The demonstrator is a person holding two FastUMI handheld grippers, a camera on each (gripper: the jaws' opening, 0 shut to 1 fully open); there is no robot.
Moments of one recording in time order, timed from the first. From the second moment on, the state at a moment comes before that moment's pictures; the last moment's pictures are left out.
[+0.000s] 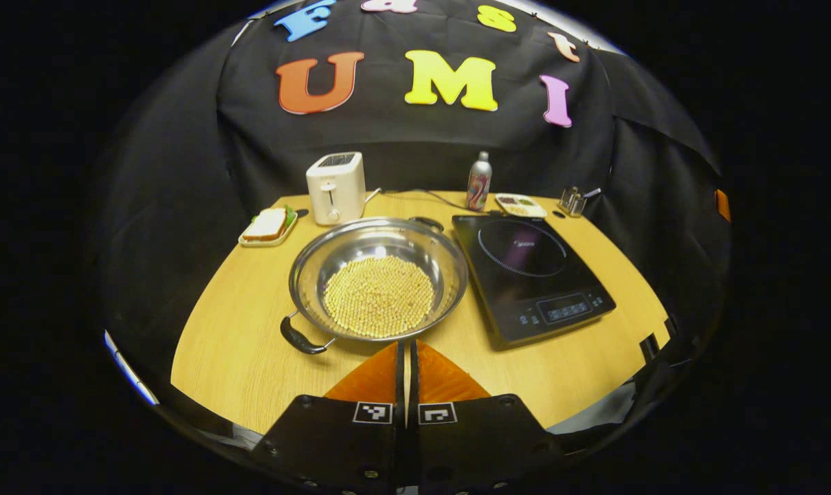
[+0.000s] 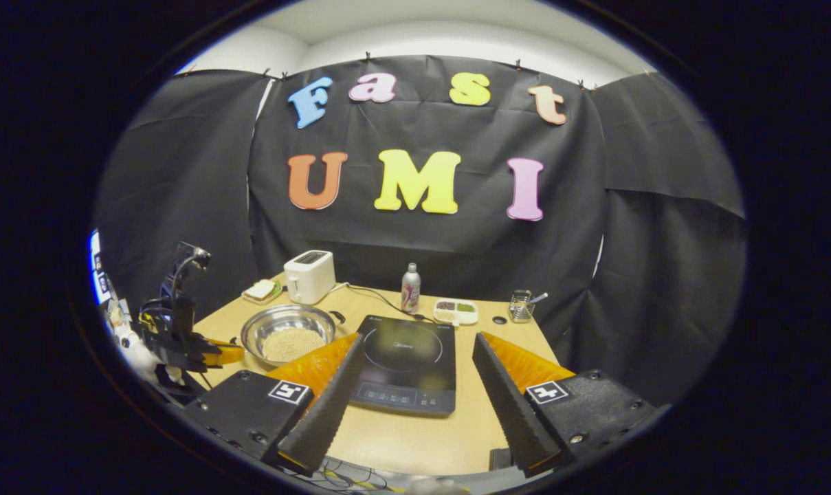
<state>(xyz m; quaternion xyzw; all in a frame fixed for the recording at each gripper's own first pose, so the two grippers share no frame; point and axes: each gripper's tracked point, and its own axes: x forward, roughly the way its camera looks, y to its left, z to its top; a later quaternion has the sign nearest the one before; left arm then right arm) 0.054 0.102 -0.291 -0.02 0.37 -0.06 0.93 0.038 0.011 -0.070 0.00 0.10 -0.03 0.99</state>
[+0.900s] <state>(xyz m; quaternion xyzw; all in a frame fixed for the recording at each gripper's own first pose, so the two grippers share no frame) 0.093 0.138 -0.377 -0.01 0.47 -0.04 0.88 0.053 0.000 -0.087 0.01 0.13 -0.05 0.99</state>
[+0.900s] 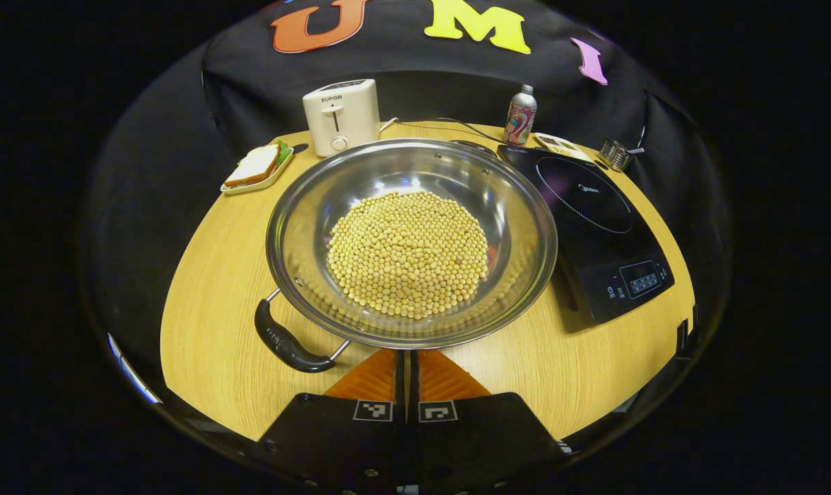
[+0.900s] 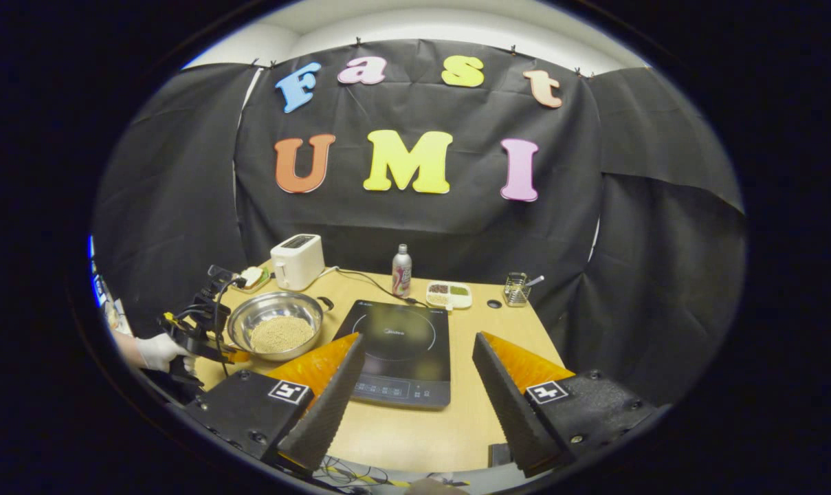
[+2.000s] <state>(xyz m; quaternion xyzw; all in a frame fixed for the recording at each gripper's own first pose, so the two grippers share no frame) 0.115 0.204 -0.388 -0.01 0.48 0.03 0.88 0.053 0.000 -0.094 0.01 0.15 -0.05 0.99</state>
